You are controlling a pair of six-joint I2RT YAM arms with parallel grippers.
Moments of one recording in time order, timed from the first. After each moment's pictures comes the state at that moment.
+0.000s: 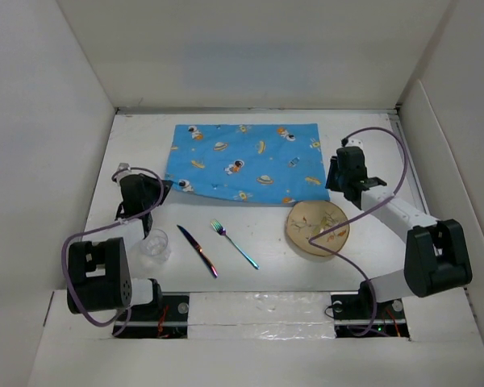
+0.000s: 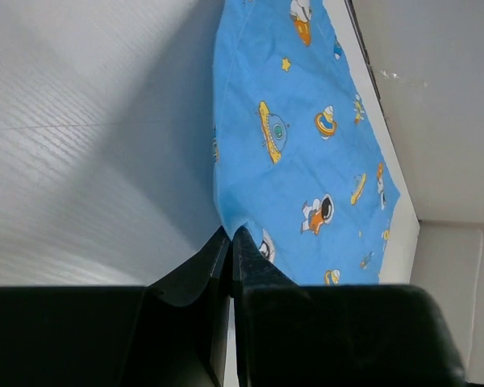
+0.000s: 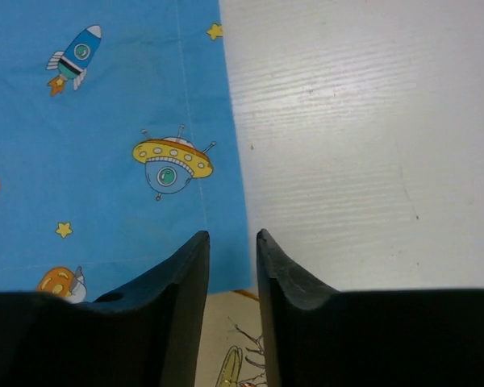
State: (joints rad) left arm 0.09 1.33 0.46 0.42 0.16 -0.98; right arm 0.24 1.44 0.88 -0.16 0.25 0.31
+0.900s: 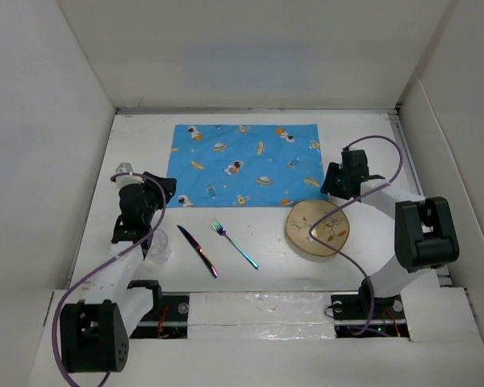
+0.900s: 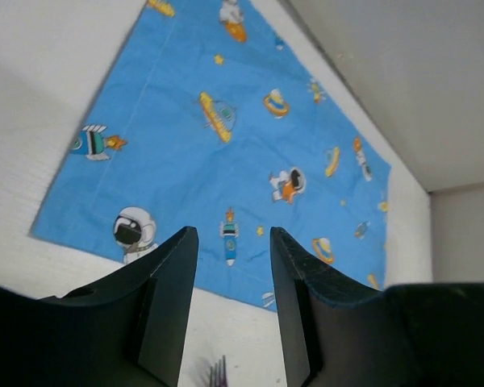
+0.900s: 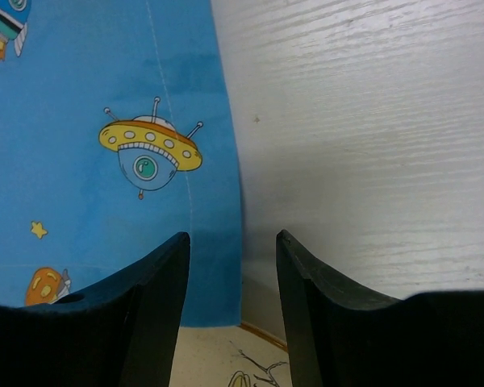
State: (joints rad) left arm -0.01 0.91 0.40 0.22 0.06 -0.84; right arm 0.13 1.60 0.88 -0.15 0.01 0.39
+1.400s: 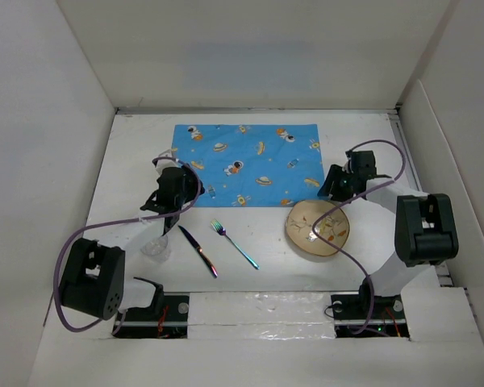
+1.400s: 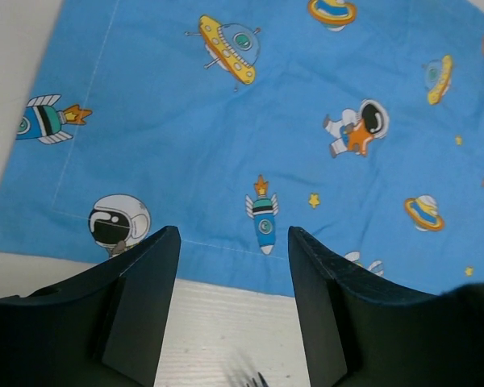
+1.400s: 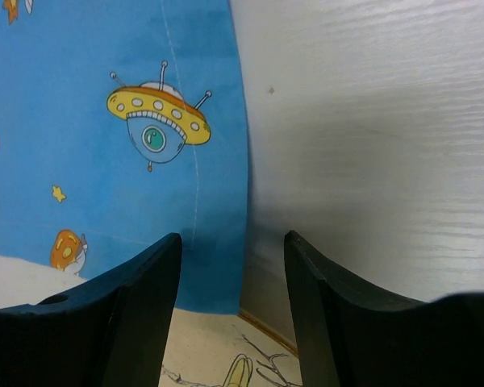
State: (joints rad) left arm -0.32 1.29 0.59 0.15 -0.21 -0.65; right arm 0.04 1.64 0.88 -0.17 -0.24 0.39
